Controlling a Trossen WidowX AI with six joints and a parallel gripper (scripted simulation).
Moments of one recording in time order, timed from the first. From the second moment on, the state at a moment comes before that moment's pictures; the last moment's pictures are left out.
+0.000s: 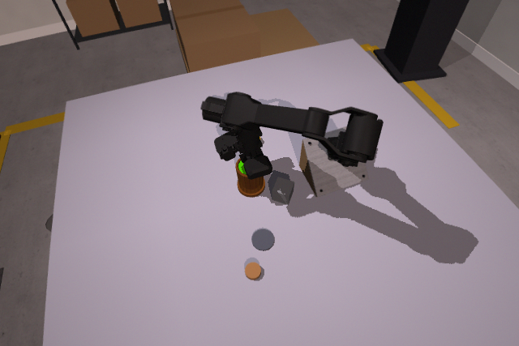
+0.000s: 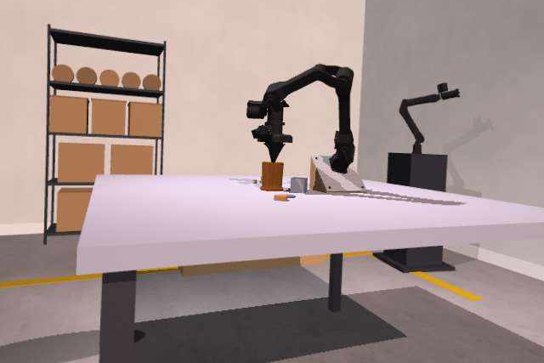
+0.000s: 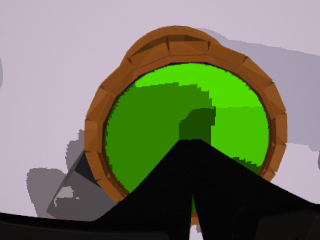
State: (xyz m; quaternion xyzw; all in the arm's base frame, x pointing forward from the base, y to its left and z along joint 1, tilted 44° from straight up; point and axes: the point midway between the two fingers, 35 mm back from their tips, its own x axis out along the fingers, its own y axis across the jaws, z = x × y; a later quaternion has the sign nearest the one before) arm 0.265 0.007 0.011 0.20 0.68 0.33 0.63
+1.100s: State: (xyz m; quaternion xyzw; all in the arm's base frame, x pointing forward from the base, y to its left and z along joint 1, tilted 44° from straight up) arm 0.264 0.009 0.010 0.20 0.68 0.33 0.63
